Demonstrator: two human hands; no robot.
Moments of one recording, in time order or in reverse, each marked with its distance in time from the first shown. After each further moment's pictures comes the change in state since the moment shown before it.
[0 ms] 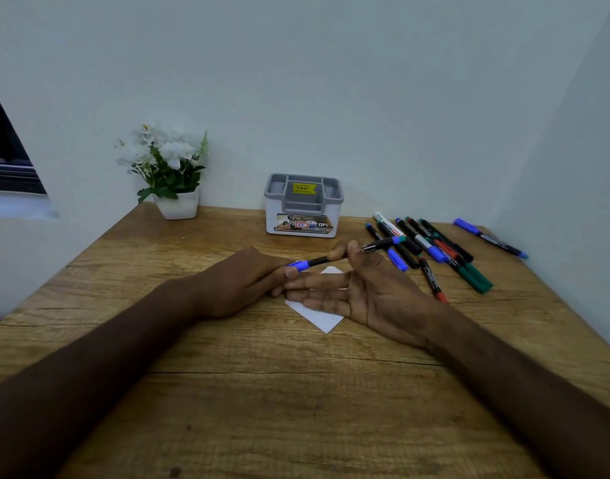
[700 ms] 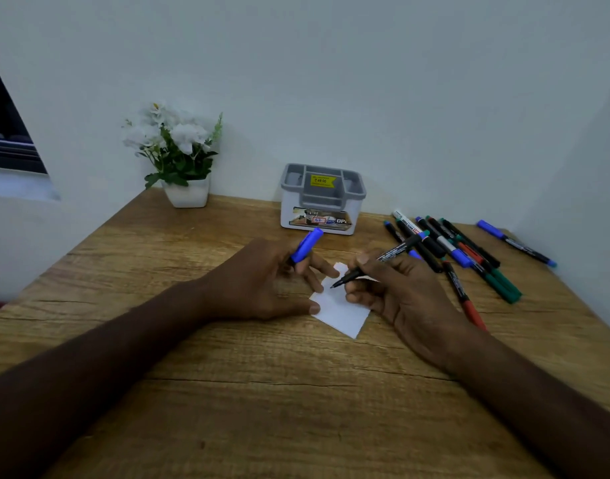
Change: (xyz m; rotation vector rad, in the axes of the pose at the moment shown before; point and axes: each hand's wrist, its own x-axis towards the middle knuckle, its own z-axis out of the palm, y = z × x) left_hand 0.000 -0.002 0.002 -0.160 0.110 -0.020; right_hand 0.004 0.003 0.004 -0.159 0.396 -0.143
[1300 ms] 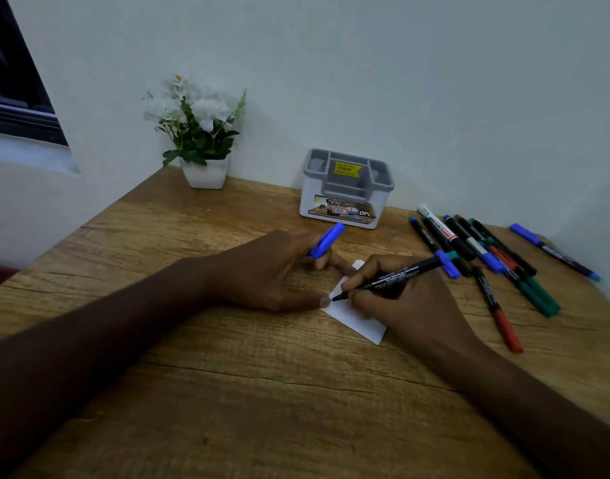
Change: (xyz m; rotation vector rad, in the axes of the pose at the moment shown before) left_hand -0.001 -0.013 -0.005 0.072 -0.111 -0.038; right_hand 0.001 0.009 0.010 -0.772 -0.045 -0.271
